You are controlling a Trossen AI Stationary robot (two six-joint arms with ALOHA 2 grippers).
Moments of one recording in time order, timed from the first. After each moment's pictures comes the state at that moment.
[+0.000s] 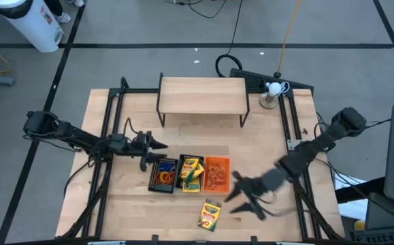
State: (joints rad) left arm -0.10 1.09 0.04 1.02 -0.05 -0.39; right arm 0.59 1.34 0.80 0.29 0.02 0.42
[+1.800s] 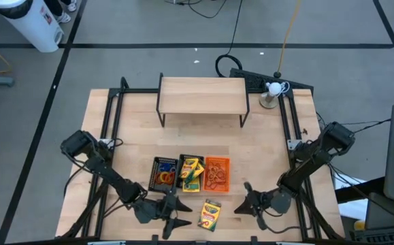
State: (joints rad) left arm -0.74 1.83 0.90 0.65 -0.50 -0.64; right arm 0.88 1.64 0.49 0.79 0.47 0.58
